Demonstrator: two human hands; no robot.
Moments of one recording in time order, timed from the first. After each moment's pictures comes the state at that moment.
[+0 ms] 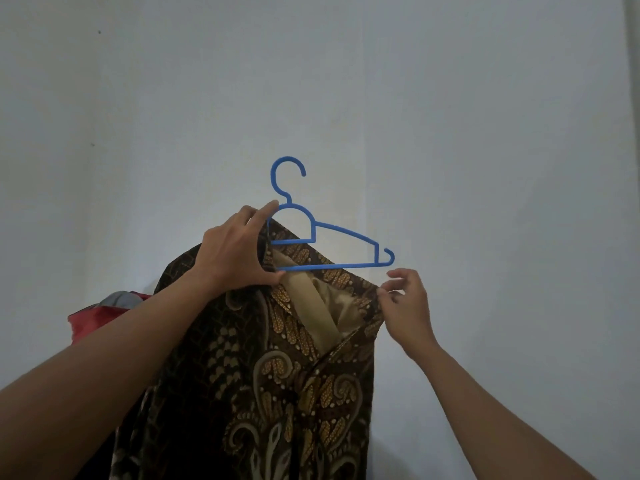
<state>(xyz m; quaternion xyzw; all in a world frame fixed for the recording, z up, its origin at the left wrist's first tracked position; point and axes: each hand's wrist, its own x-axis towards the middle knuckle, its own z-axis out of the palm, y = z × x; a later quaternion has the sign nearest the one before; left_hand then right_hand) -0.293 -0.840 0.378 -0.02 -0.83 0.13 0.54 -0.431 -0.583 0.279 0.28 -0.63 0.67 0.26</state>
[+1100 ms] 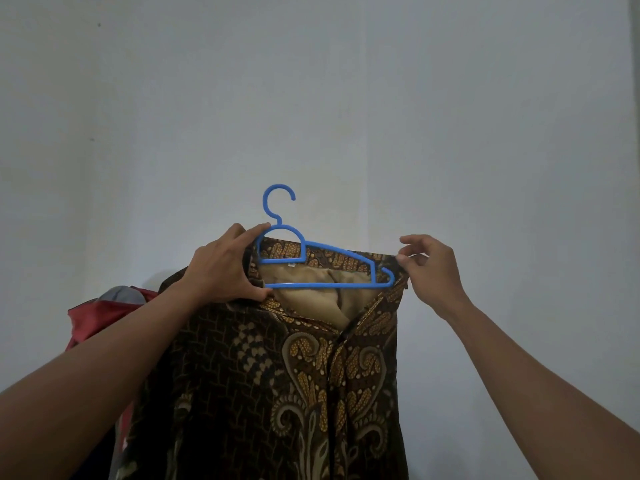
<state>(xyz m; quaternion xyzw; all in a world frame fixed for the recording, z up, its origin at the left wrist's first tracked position) -0.291 -0.869 0.354 -0.01 -0.89 0.05 0.46 -0.428 -0.547 0.336 0.31 -0.67 0.58 0.34</state>
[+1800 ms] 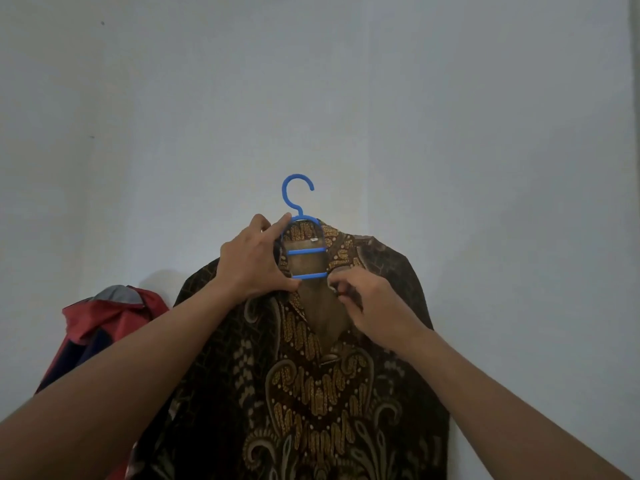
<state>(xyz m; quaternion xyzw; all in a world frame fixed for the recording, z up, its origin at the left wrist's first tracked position) -0.312 -0.819 0.362 0.03 -0.86 0.05 0.51 -0.392 -0.594 0.304 0.53 -0.70 0.31 0.37</state>
